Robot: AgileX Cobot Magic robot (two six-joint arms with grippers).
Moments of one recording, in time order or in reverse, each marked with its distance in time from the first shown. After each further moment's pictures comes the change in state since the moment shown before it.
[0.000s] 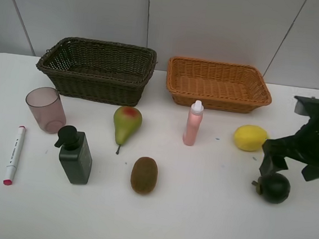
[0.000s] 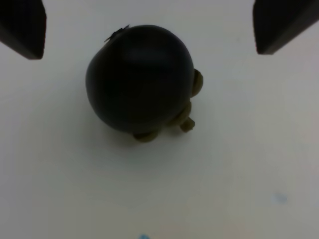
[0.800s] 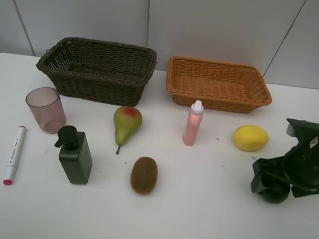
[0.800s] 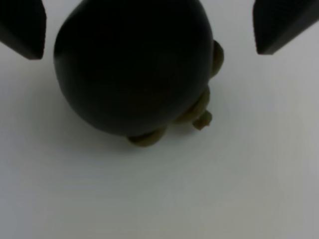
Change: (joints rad) left arm 0.000 0.000 0.000 0.000 0.000 0.000; right arm 0.002 0.083 0.134 0.016 -0.238 0.019
